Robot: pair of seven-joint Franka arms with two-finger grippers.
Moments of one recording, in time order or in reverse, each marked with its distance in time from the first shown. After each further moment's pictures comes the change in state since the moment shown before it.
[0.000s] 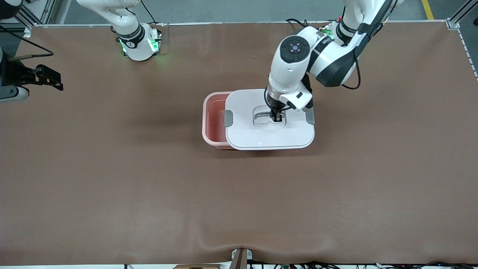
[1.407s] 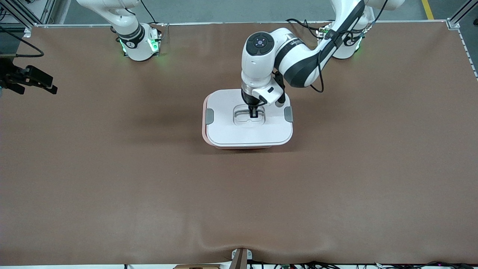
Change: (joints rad) left arm -0.125 0.104 -0.001 0.062 0.111 0.051 -0.153; right arm -0.016 -0.003 -0.013 0.030 0.069 0.044 0.161
